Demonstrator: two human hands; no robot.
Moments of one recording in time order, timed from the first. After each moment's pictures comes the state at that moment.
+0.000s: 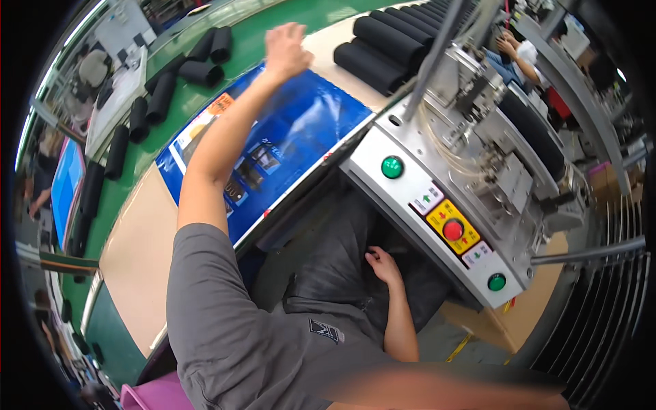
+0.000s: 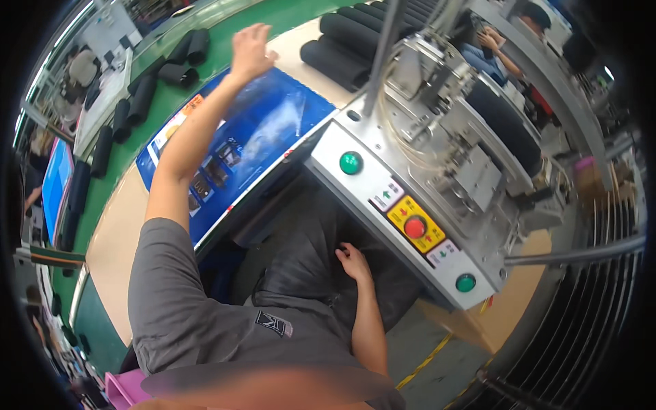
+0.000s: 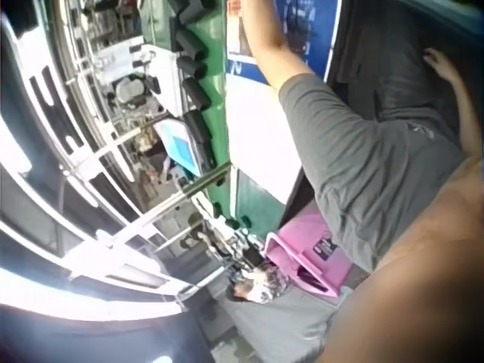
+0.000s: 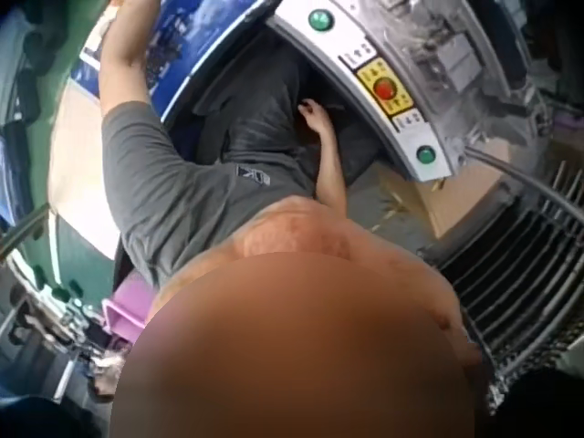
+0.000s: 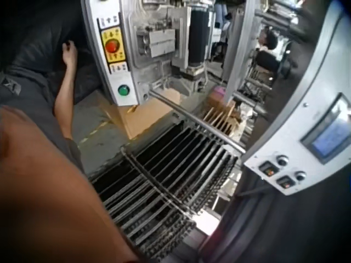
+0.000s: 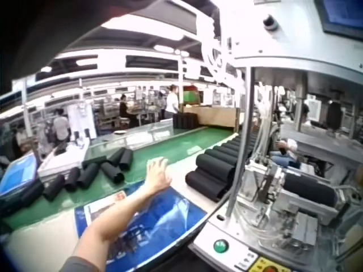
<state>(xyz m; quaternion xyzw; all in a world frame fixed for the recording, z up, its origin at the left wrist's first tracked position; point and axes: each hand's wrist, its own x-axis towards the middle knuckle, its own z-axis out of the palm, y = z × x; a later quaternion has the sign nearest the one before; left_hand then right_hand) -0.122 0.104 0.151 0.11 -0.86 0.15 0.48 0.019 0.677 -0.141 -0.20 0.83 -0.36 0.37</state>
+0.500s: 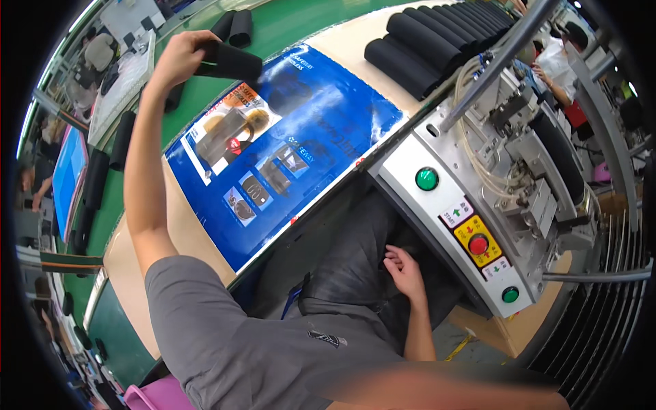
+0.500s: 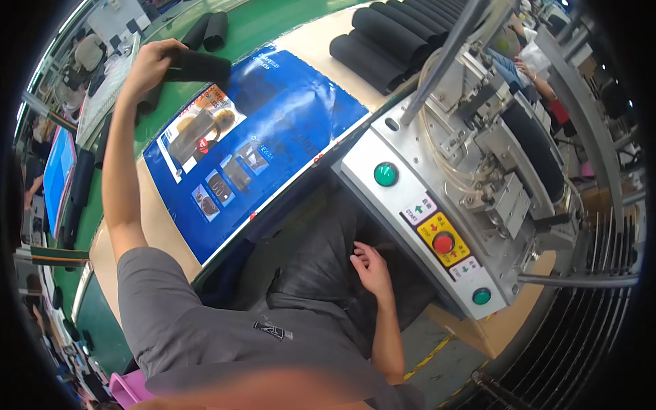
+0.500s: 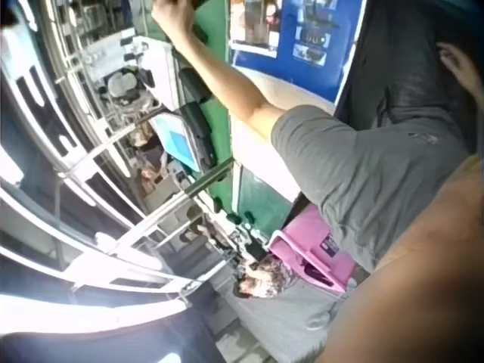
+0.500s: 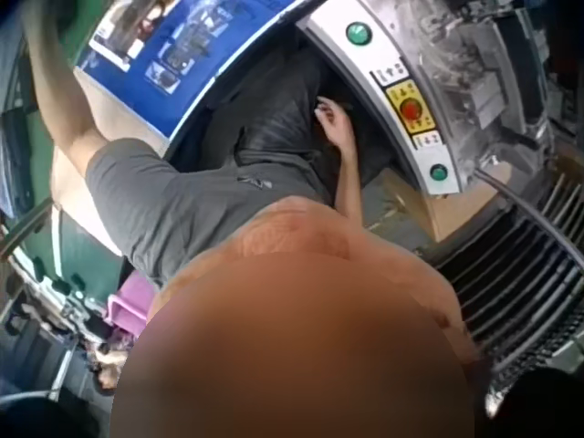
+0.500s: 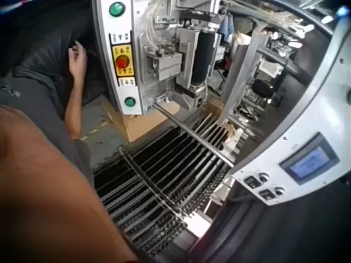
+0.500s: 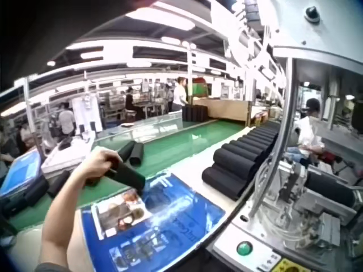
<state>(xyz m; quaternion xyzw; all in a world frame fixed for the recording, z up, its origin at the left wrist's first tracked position) 0.123 0.019 0.292 0.19 -0.95 -0.07 0.23 0.036 0.671 -0.056 -0.20 0.77 -0.48 0.36</state>
